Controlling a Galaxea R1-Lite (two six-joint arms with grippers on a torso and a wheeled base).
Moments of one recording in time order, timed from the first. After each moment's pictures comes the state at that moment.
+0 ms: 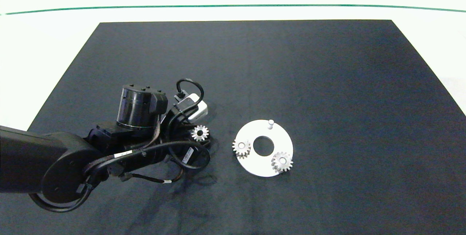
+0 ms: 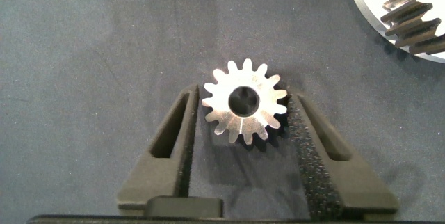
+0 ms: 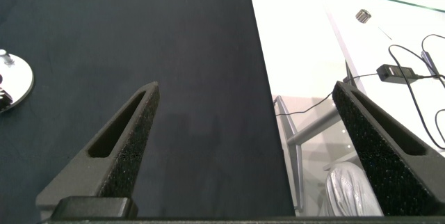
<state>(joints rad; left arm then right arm) -0.53 1.71 -0.85 -0.39 0.02 0.44 0.23 0.25 -0.98 0.58 -0.41 -0.27</state>
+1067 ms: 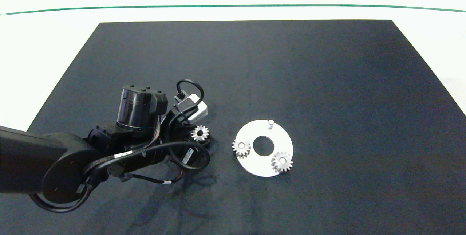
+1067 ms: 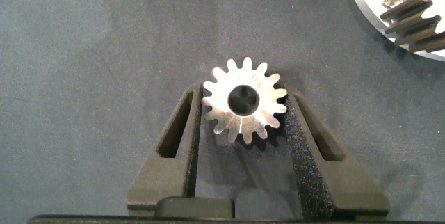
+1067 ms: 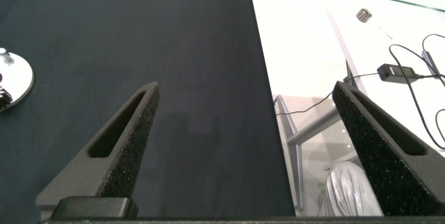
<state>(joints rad) -0.53 1.71 -0.84 -0.39 0.02 0.44 0.23 0.25 -0.98 0.58 -0.41 -0.27</state>
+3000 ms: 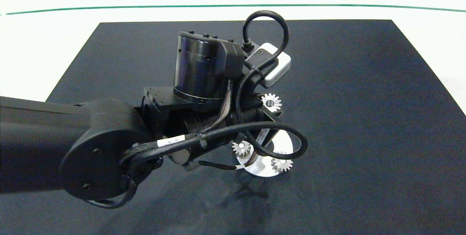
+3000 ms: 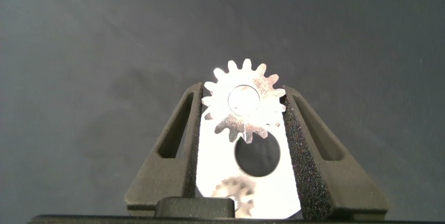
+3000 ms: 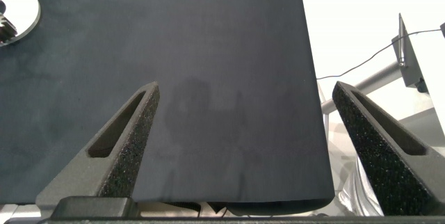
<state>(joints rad) -0.90 1.77 -1.25 -0.28 0.17 0.31 0.29 0.11 -0.68 0.58 -0.40 -0.20</state>
